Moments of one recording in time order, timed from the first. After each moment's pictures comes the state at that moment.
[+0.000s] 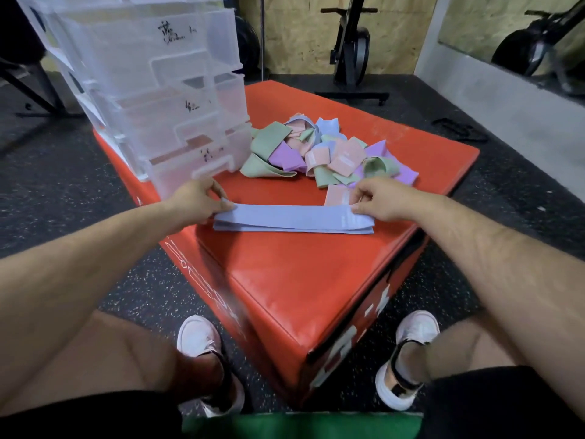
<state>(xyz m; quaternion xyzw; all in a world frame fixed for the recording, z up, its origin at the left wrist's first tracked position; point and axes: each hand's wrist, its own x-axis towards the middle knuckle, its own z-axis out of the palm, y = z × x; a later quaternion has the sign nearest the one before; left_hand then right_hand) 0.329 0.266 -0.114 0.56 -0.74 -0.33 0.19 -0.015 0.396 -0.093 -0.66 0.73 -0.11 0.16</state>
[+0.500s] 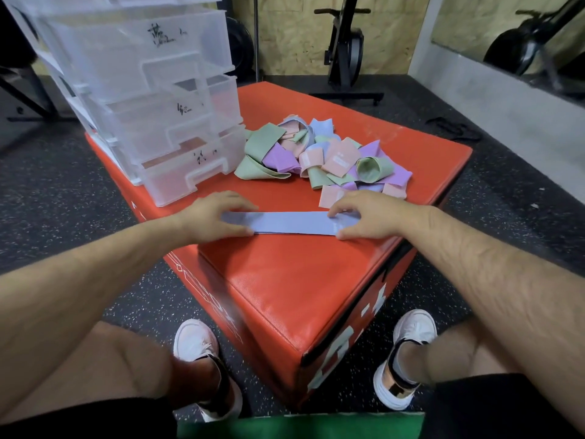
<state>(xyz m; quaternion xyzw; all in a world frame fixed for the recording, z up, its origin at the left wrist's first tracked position) 0.321 0.275 -0.129 0.36 -0.91 -0.20 0.09 -0.004 0.411 -0.102 -0.73 0.67 -0.02 0.13</state>
